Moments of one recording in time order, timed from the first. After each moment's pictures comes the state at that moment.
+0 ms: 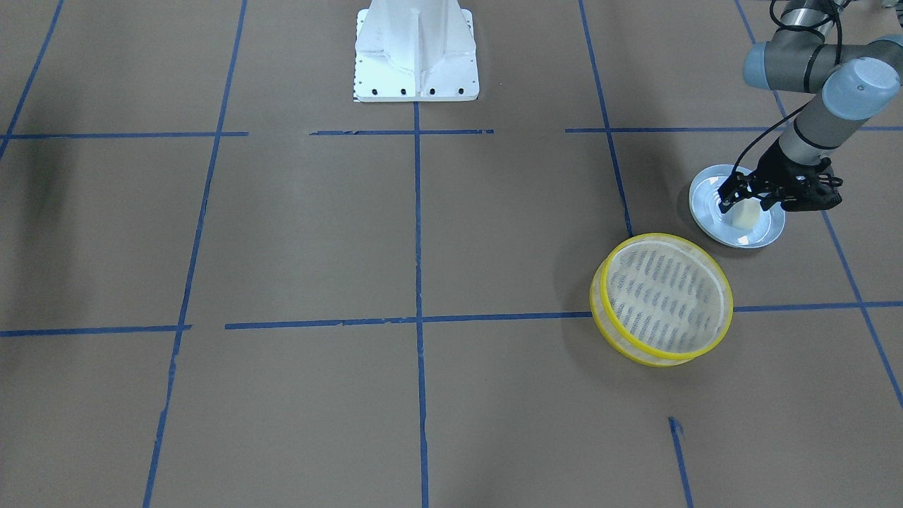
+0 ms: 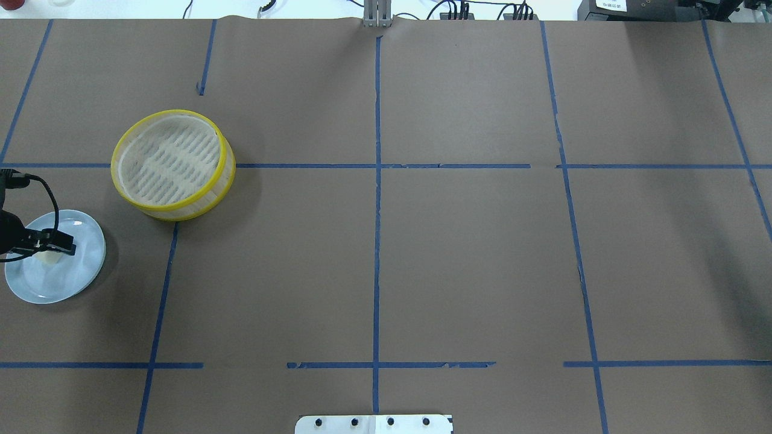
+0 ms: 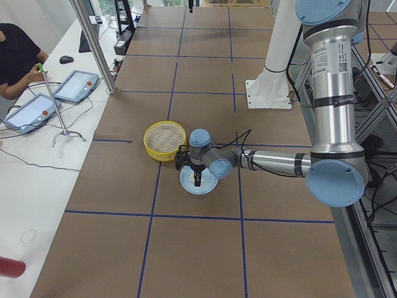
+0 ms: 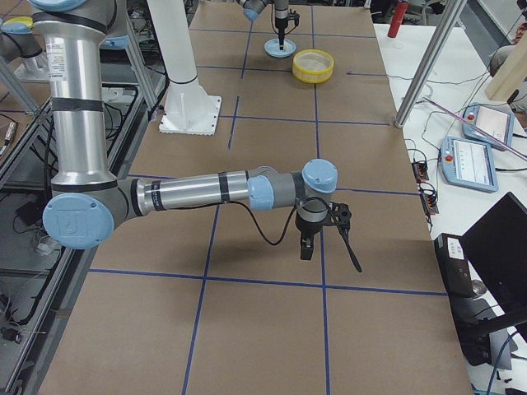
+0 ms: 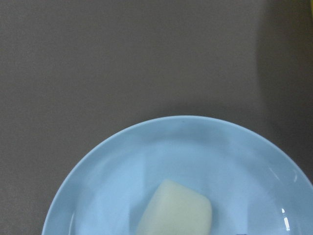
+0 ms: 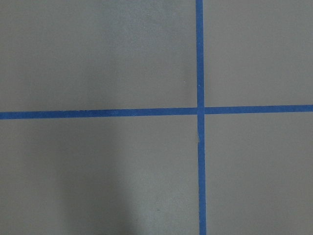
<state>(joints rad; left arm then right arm) -0.88 -1.43 -1.66 -2.24 -2.10 -0.91 1.41 -1.55 1.69 -1.57 2.26 0.25</state>
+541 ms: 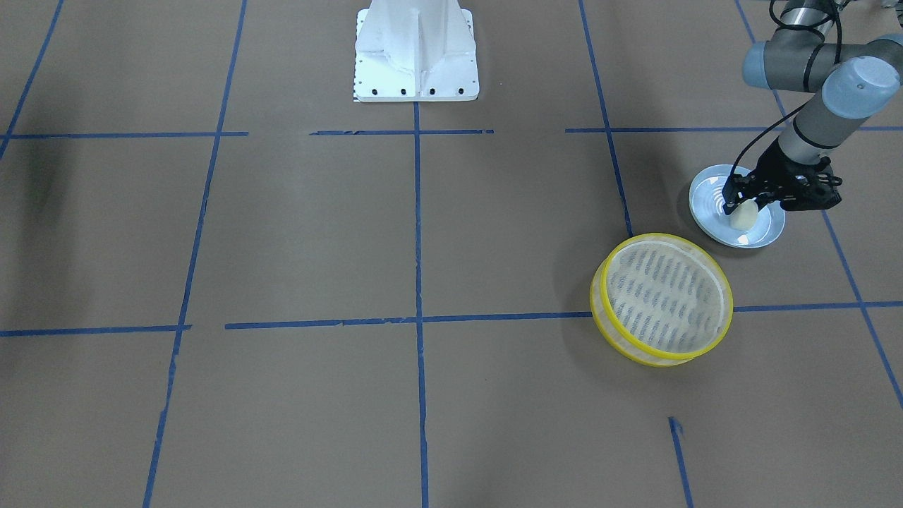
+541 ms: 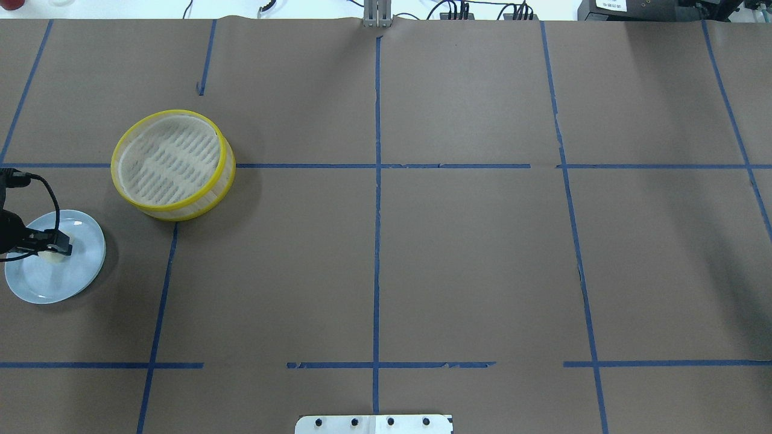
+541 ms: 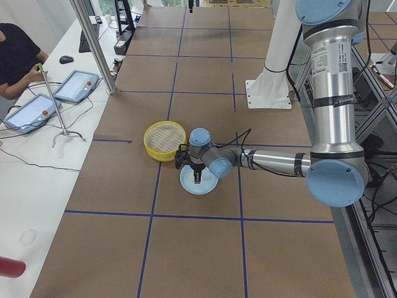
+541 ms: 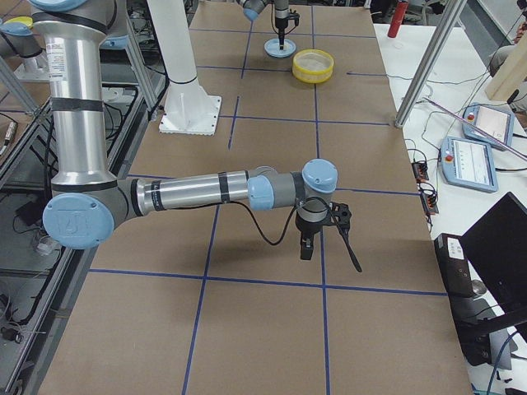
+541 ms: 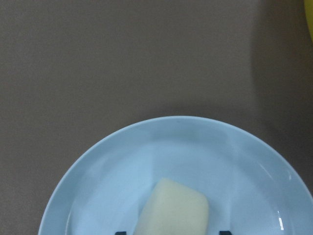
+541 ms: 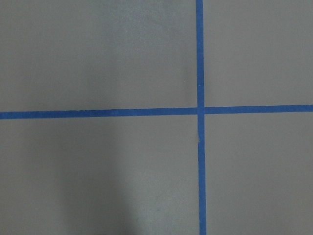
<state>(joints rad) -0.88 -1.43 -1.67 -2.23 -2.10 -0.91 1.41 -1.55 1.69 -1.57 2.26 0.25</state>
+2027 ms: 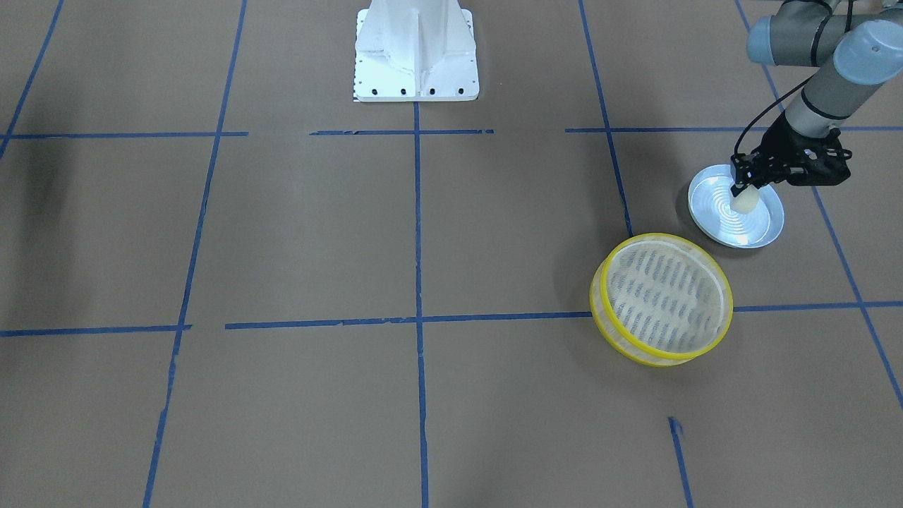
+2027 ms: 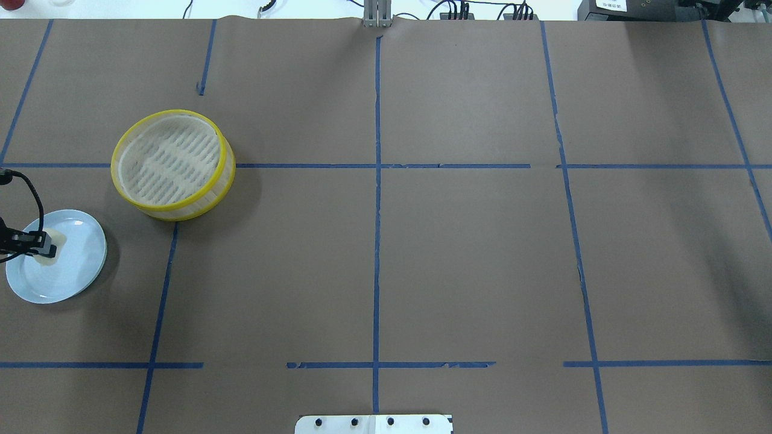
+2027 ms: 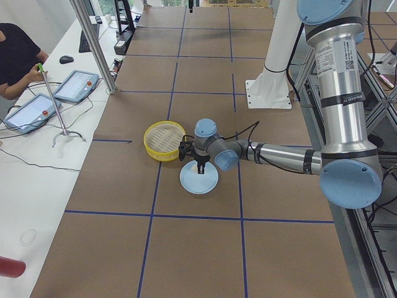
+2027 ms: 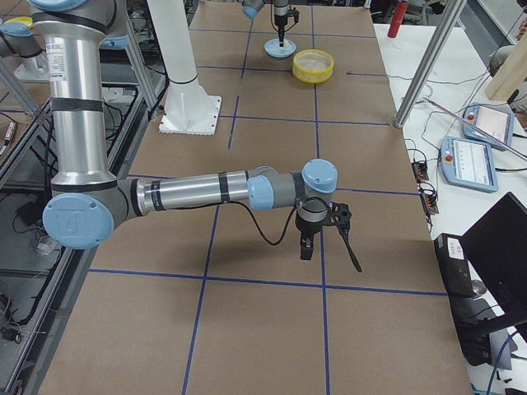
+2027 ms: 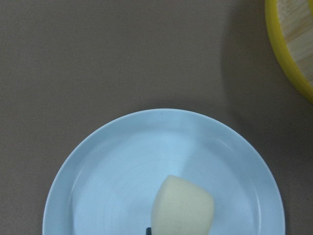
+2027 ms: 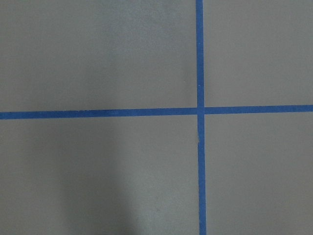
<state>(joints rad) -0.91 -1.36 -1.86 -2.14 -2.11 -0.89 1.41 -1.55 1.69 -1.57 2.26 0.25</state>
